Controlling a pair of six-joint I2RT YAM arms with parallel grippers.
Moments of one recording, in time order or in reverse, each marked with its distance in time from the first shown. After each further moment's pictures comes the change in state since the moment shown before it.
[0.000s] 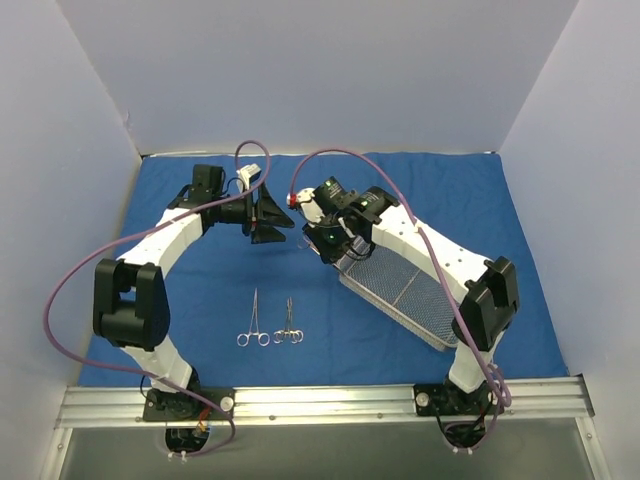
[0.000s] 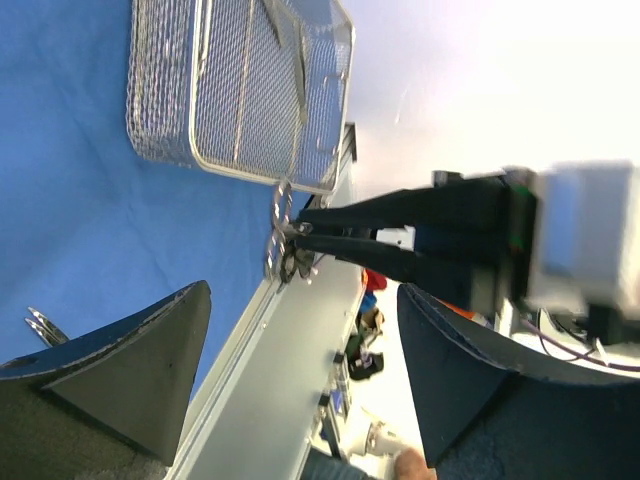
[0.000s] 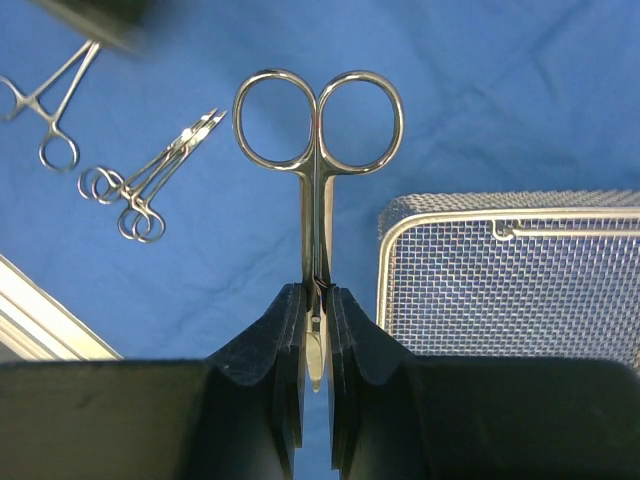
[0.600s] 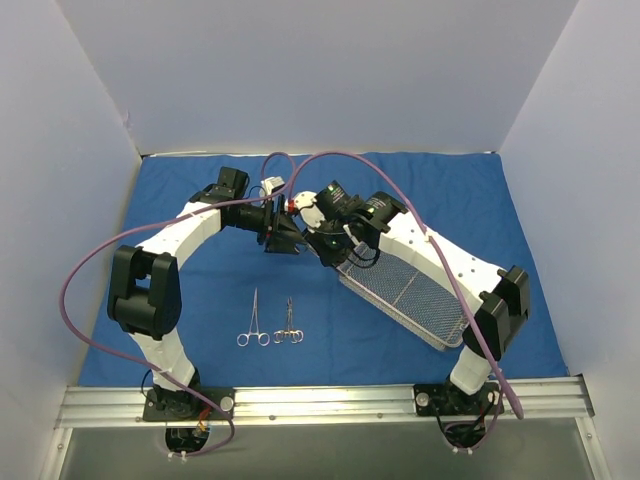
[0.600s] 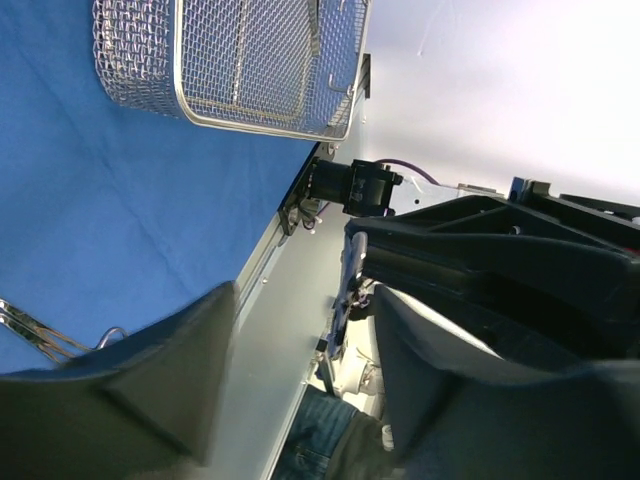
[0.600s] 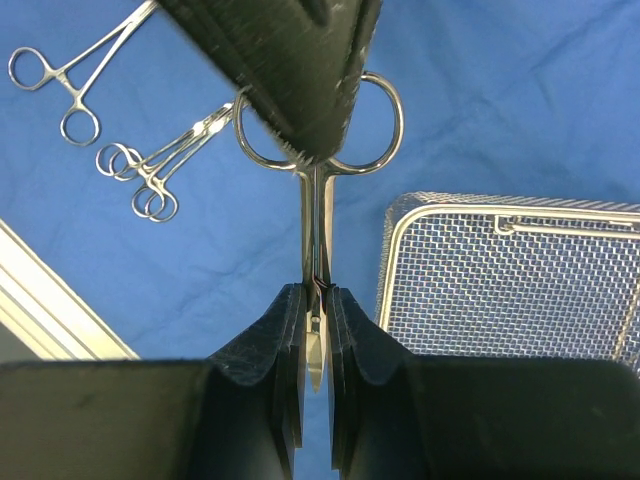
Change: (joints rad) left arm -0.108 0.107 0.089 -0.220 0.006 0.146; right arm 0.052 -0.074 -0.028 -0.001 0.010 -0.058
